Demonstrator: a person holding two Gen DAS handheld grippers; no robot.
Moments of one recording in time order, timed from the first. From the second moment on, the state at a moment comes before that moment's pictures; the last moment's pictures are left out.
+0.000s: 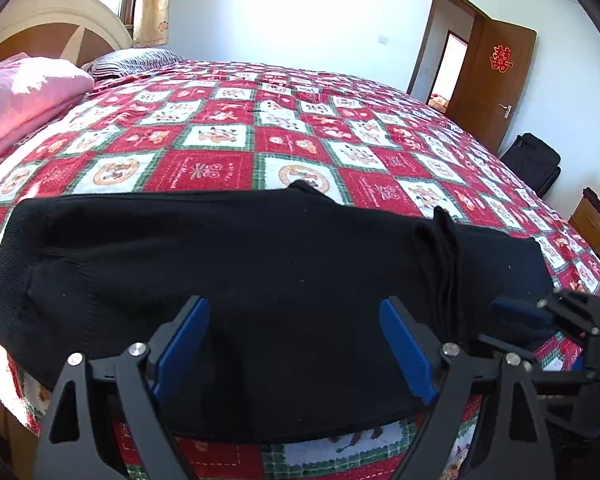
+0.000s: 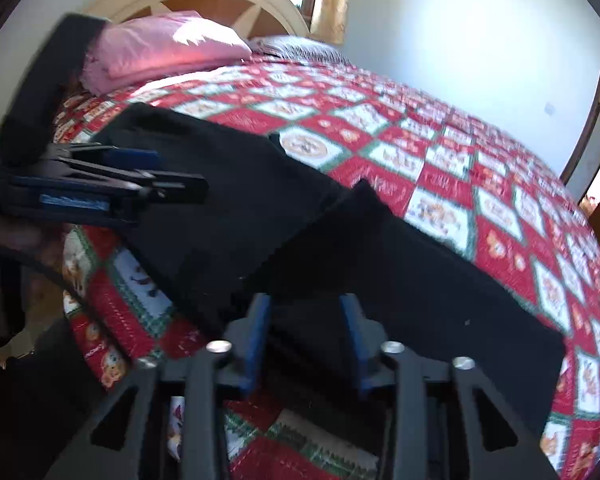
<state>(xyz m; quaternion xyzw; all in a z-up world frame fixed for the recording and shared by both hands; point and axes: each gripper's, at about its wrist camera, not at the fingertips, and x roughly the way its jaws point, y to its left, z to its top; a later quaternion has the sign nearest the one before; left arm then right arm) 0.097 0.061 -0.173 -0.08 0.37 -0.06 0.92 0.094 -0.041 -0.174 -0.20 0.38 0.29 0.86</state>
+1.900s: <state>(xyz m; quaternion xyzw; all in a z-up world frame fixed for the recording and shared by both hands) 0.081 0.261 -0.177 -0.15 0.32 0.13 0.93 0.102 -0.059 -0.163 -0.09 0.38 0.30 0.87</state>
